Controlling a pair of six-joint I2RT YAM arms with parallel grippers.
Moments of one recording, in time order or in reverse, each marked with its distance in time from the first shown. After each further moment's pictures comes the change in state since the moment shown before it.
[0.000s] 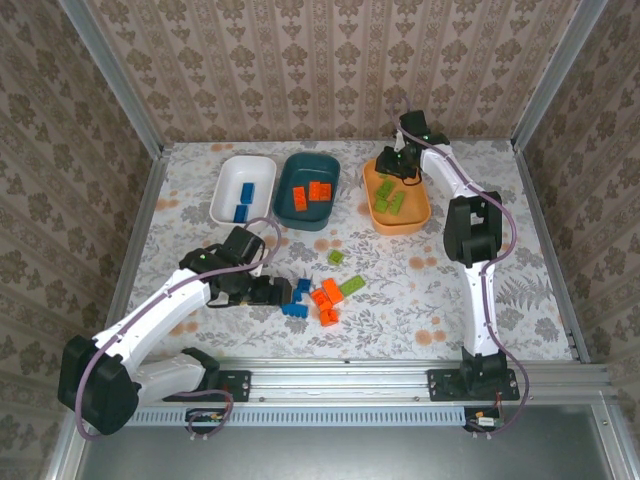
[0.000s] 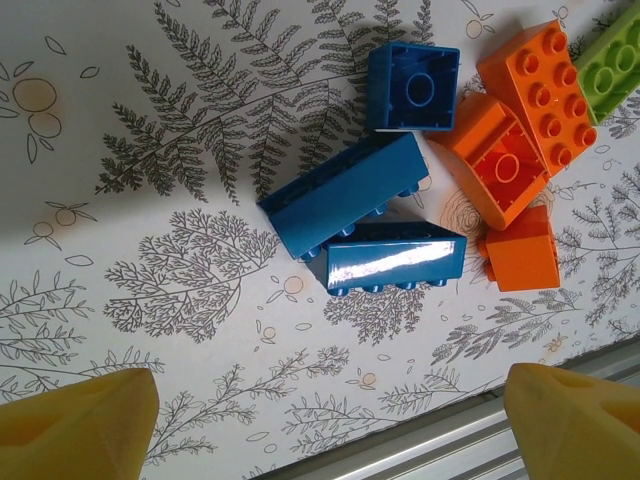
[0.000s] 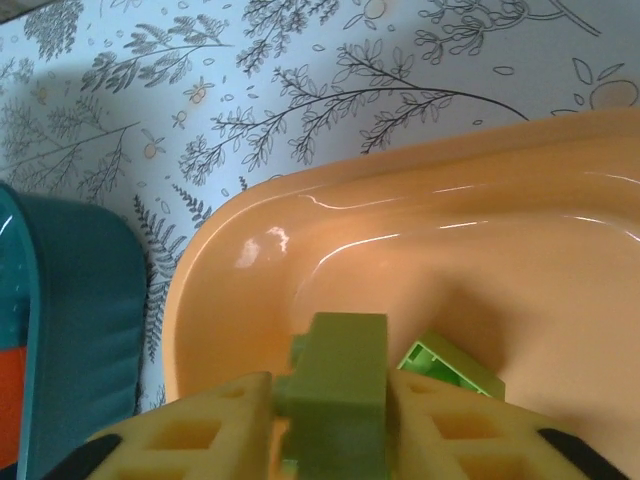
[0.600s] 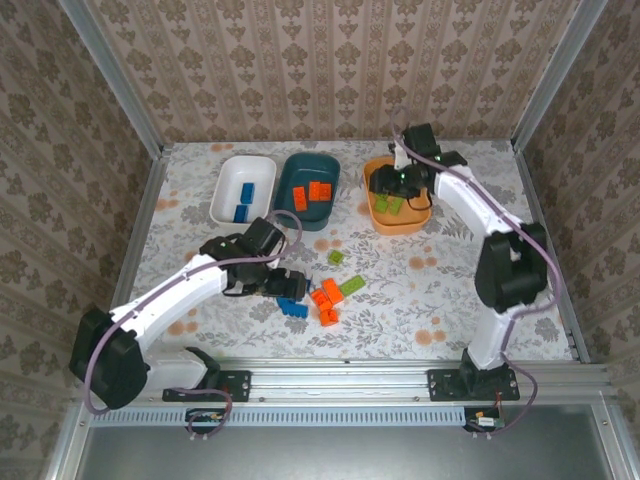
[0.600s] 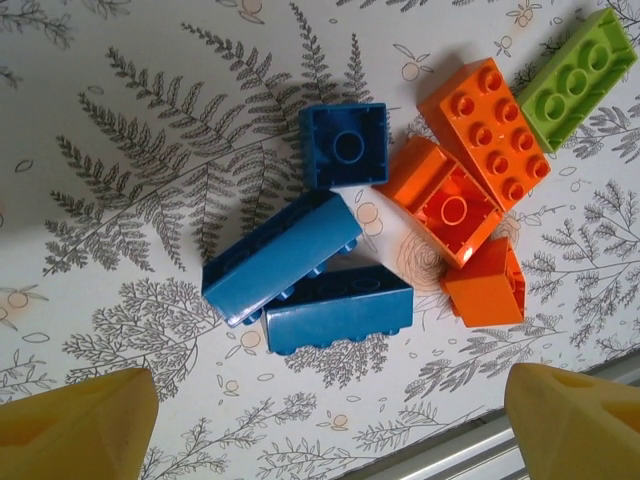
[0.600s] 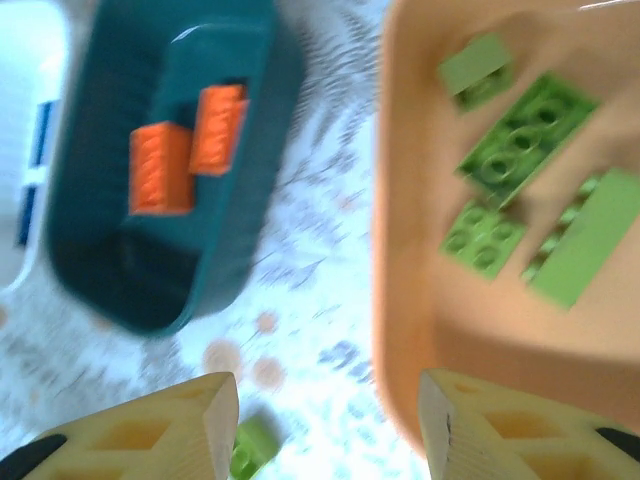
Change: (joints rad) left arm -0.096 0.166 0.125 0.040 -0.047 0.001; right arm 0.111 -0.632 -0.668 0.092 -0.036 -0.031
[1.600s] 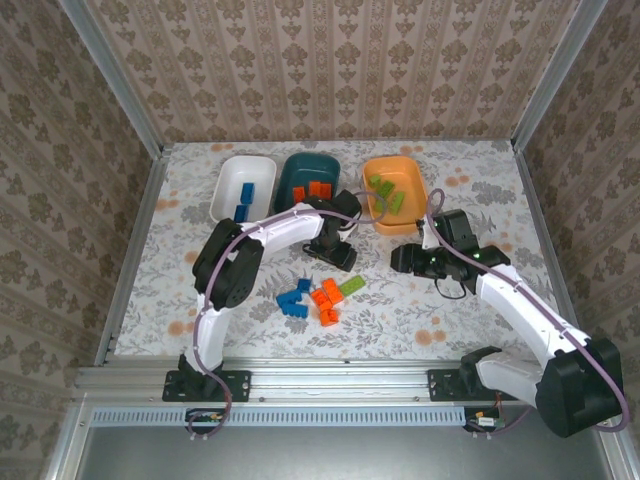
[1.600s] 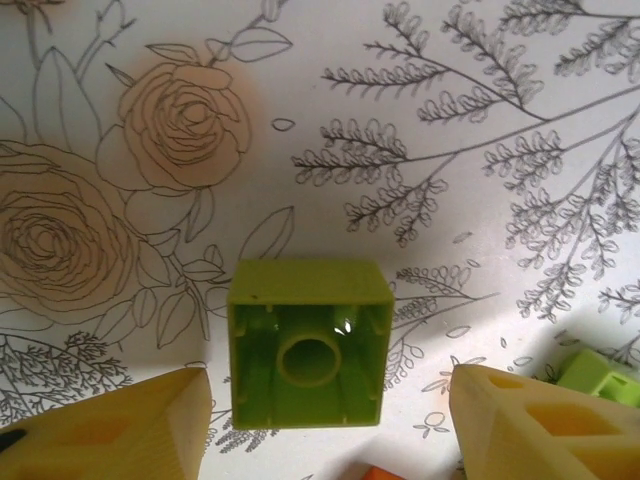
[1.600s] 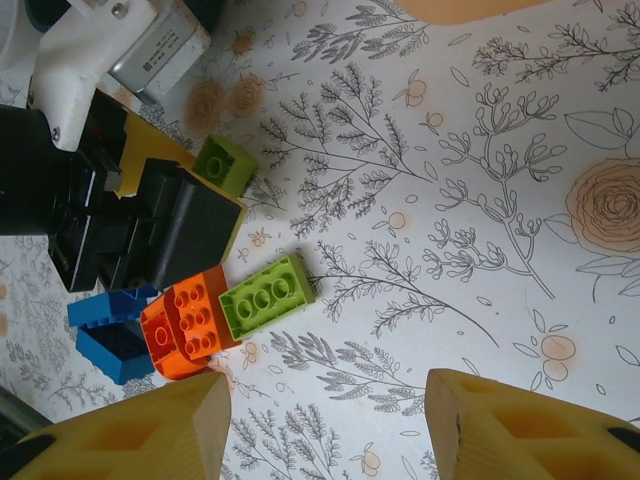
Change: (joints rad) left arm -0.126 0.832 0.680 -0.019 -0.116 0.211; right arm 0.019 -0.666 -0.773 0.113 -0.042 0.114
